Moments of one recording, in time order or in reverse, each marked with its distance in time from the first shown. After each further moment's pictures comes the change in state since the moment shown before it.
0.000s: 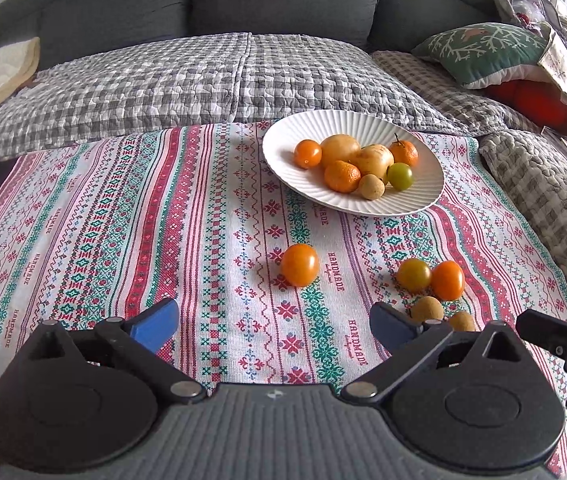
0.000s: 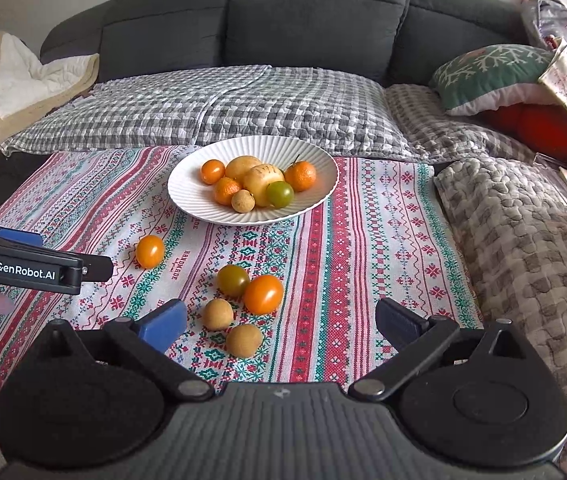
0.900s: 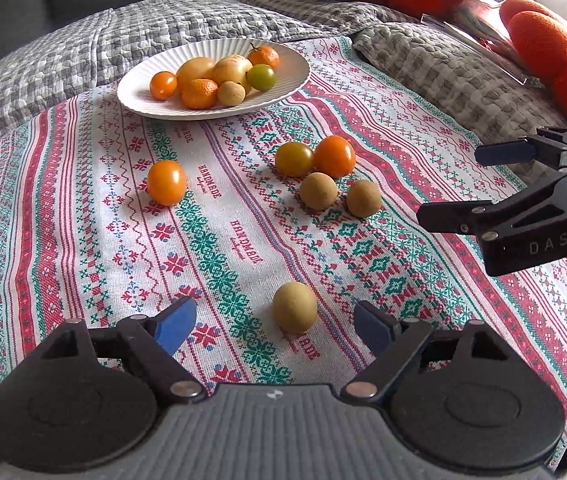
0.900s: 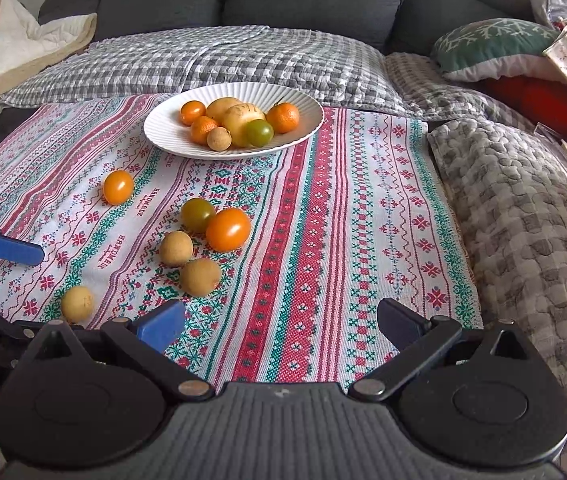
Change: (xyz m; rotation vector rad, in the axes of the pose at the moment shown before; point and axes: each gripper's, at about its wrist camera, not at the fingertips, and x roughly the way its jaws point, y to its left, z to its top) left arm 0.011 -0.035 -0.047 0.297 0.129 -0.251; right arm 0.022 -0.013 -0.028 -0.045 0.109 0.000
